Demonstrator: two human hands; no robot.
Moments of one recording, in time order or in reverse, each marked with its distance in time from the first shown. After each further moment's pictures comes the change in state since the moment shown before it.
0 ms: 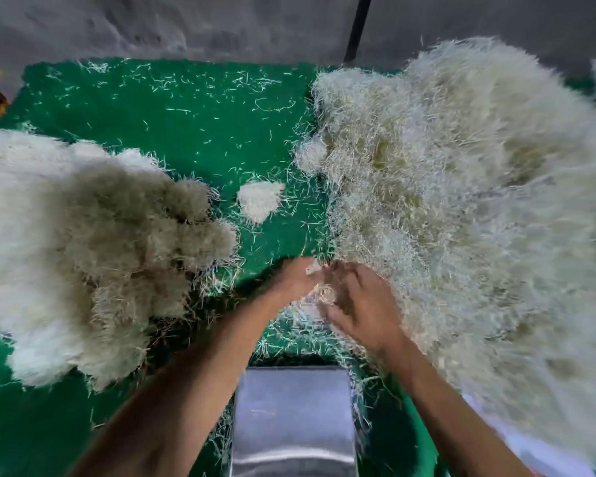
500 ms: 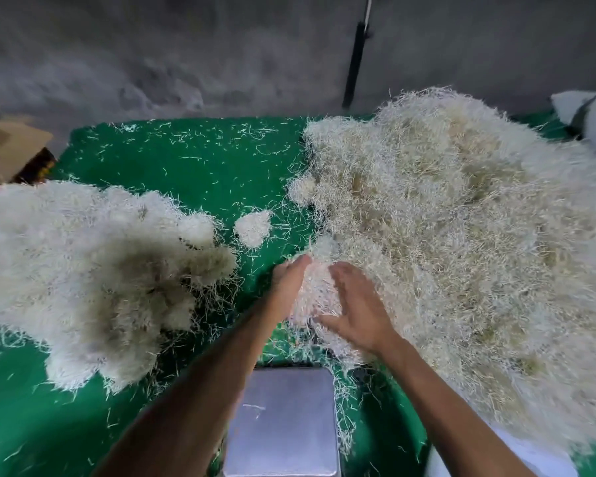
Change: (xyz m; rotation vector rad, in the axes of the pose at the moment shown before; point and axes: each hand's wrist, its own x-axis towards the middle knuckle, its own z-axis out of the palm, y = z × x) left_hand -0.081 0.074 -0.014 -0.551 0.215 -0.194; right_hand -0.014 0.005 -0.038 0.210 0.010 0.054
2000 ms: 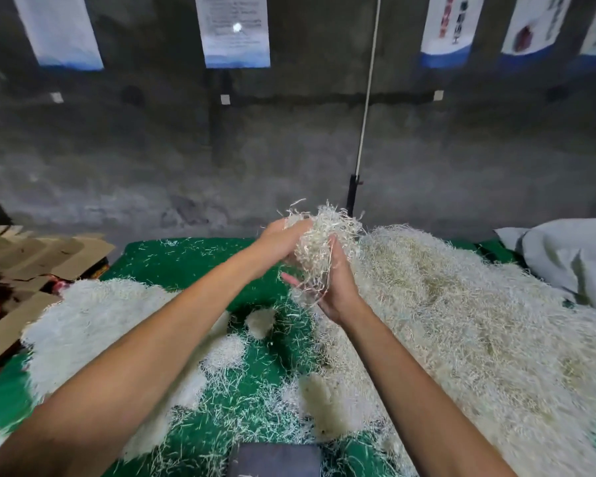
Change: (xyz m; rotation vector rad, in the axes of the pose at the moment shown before) left_hand -0.168 0.227 -0.065 0.151 0.091 0.626; right_hand 0.046 -0.195 -0.205 1.406 0.032 0.119
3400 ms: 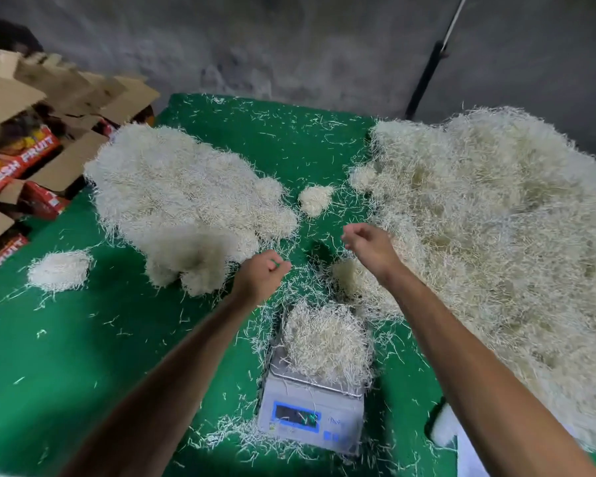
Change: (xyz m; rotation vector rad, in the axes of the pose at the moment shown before) left_hand -0.141 -0.336 -0.018 0.368 0.163 -0.197; right_hand -0.011 0.187 -0.034 -0.734 0.040 0.229
